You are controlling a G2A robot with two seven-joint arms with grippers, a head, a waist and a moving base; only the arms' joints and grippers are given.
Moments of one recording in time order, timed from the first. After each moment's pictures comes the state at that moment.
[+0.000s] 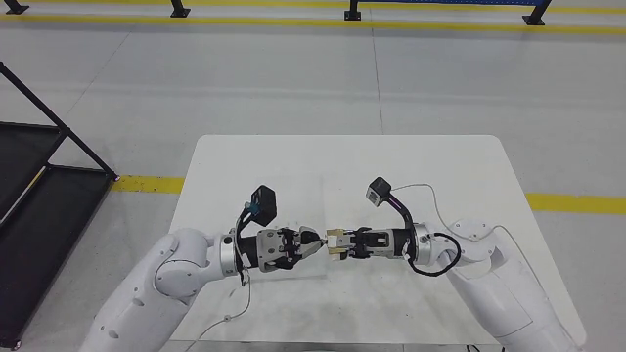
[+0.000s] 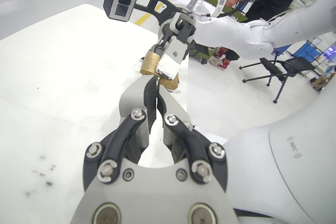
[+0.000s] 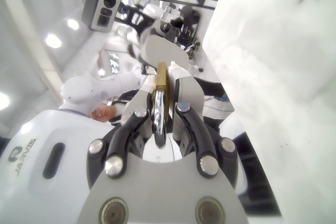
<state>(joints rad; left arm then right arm) 1.62 -0.96 -1.31 -1.90 0.47 -0.81 -0.51 -1.22 -1.09 0.98 -1.62 0.46 -0.12 1.12</state>
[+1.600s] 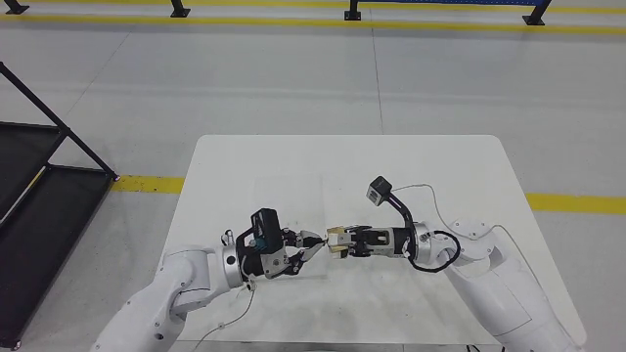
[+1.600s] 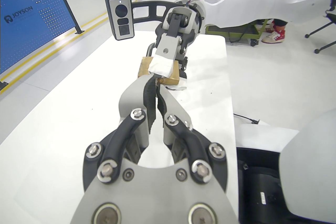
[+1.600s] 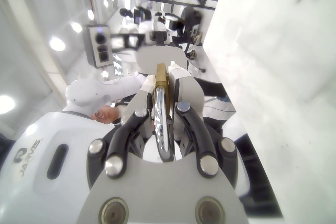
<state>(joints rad) 1.72 -0.98 -1.32 -1.99 1.18 -0.76 0.01 -1.21 -1.09 0.98 -1.59 0.47 -0.12 1.11</state>
